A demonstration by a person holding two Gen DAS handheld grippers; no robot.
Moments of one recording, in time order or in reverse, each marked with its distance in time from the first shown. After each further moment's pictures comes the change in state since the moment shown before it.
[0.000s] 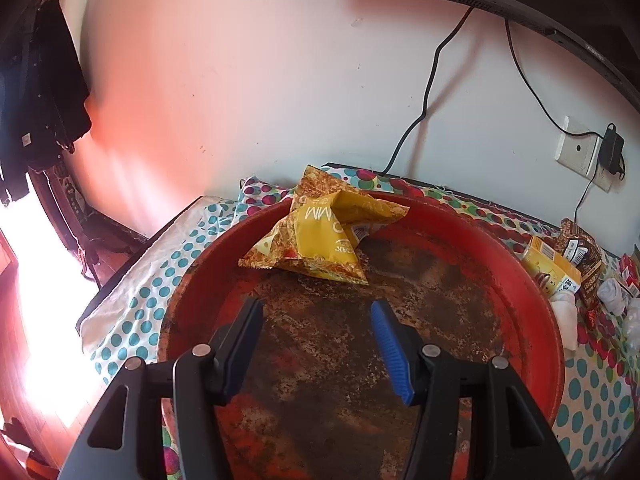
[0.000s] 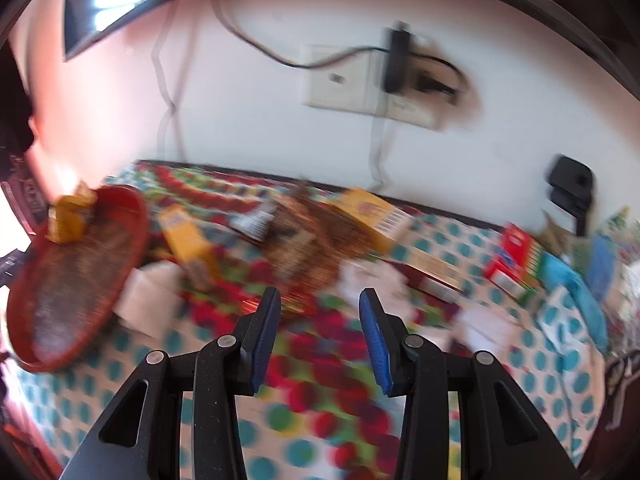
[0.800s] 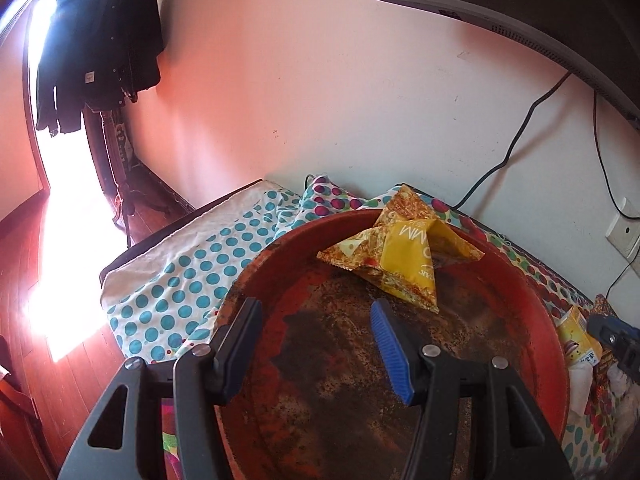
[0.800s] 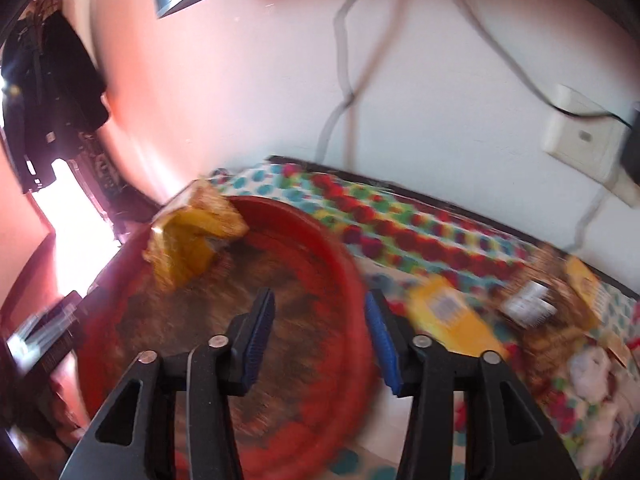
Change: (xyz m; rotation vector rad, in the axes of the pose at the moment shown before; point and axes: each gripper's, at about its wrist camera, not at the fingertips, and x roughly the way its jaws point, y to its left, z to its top) left arm -0.003 0.048 -0.003 -0.251 -0.021 0.117; right arm 0.051 0.176 0.043 -0.105 0.041 0.206
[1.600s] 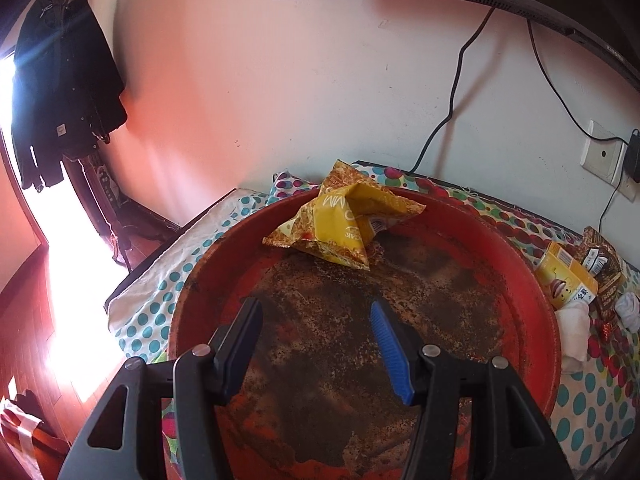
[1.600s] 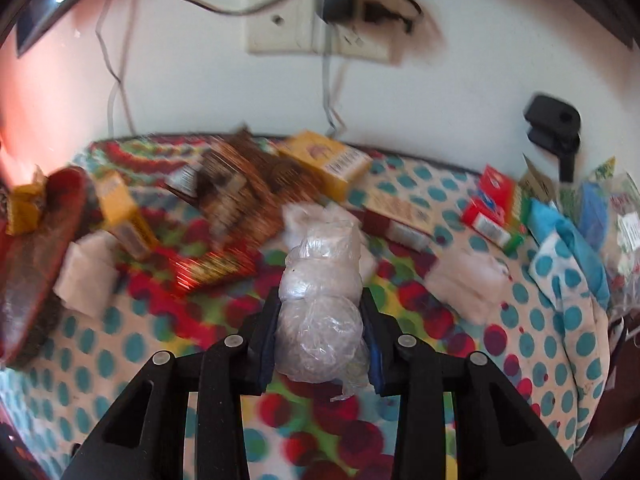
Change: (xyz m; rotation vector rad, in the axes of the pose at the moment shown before) left arm -0.019 -0.061 -0.021 0.216 0.015 0.010; right arm -0.063 -0.186 -0.093 0.191 0.061 -0.304
